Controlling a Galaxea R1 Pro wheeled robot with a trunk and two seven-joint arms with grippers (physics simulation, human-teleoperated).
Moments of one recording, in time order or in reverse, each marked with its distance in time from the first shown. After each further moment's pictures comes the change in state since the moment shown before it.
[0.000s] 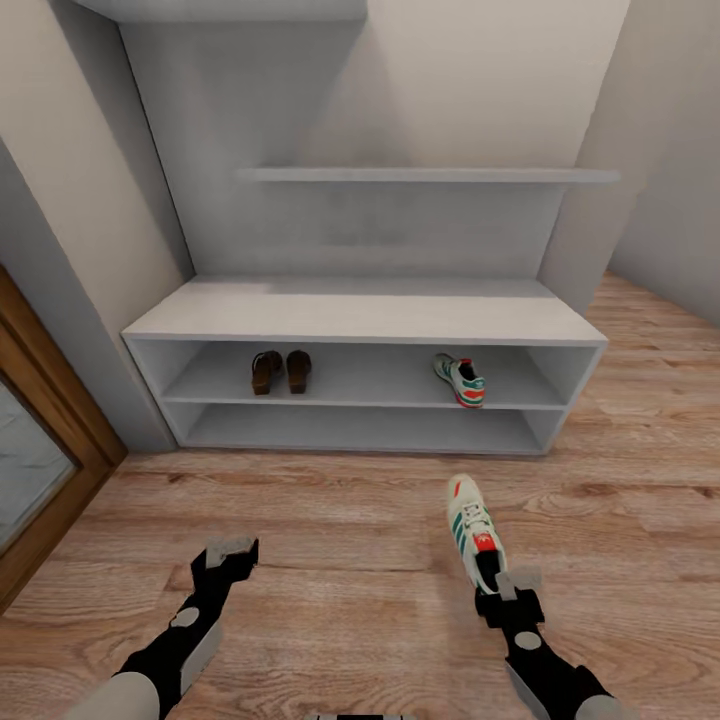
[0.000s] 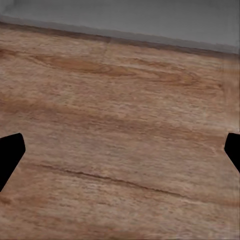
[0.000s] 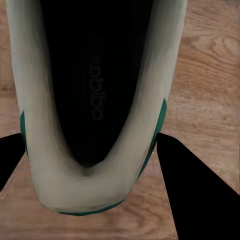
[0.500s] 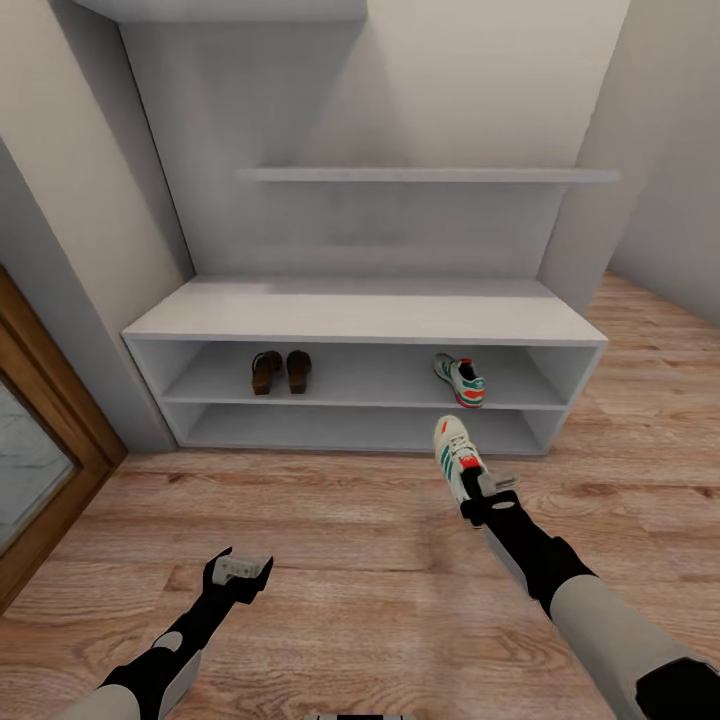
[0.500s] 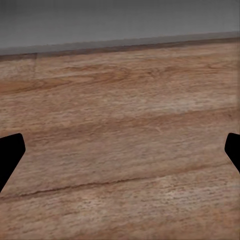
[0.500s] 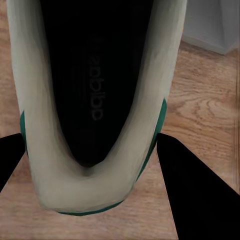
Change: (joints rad) left arm 0.000 0.048 -0.072 0.120 -0.086 -0.190 -0.280; right arm -0.237 -0.025 0.000 -0.264 -0.003 0.535 0.069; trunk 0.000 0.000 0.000
